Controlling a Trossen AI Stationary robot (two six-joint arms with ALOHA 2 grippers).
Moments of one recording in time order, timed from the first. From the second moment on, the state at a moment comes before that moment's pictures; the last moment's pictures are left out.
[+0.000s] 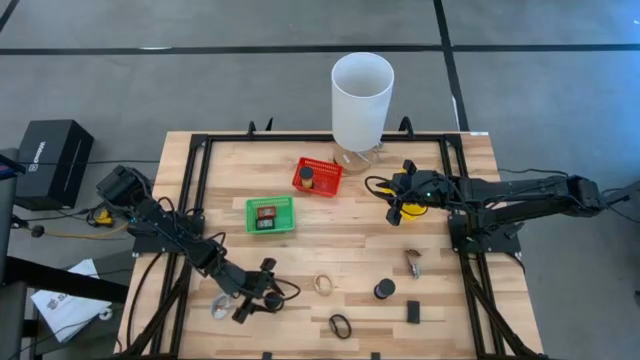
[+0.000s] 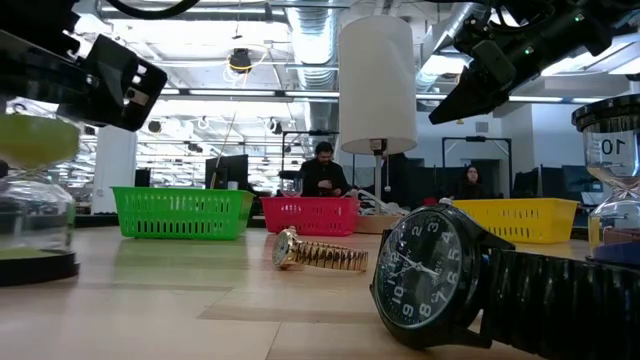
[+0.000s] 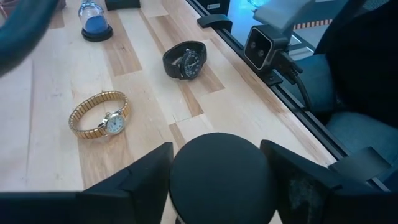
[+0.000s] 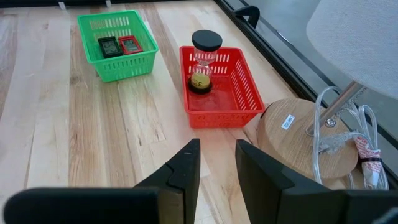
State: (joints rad) left arm -0.65 1.48 0.49 0.48 -0.18 -0.15; right arm -0.10 0.96 0.55 -0.13 0.29 0.03
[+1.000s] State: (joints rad) left arm -0.44 1.48 0.49 0.53 -0.15 0.07; right arm -0.10 0.96 0.55 -0.13 0.29 0.03
